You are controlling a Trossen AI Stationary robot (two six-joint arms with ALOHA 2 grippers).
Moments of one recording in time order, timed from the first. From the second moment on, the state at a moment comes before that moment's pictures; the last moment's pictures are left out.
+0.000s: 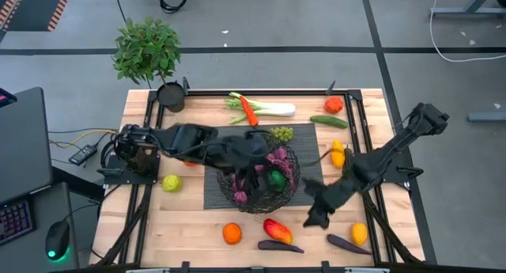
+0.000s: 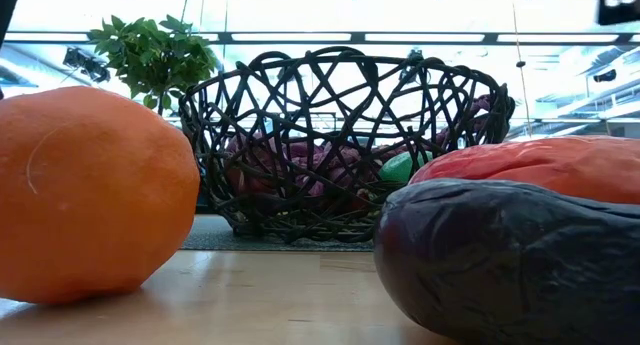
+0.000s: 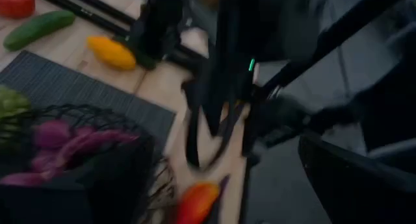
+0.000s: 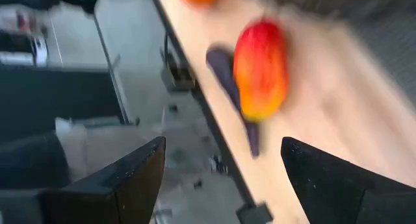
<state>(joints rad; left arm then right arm) -0.29 1.89 2.32 -0.97 -0.17 -0.67 0.62 1.29 0.96 -0.44 -0.04 1.30</state>
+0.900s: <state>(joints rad) -0.39 1.93 2.32 -0.71 -0.39 -0.99 0.85 1.92 1.36 -0.59 0.16 0.86</state>
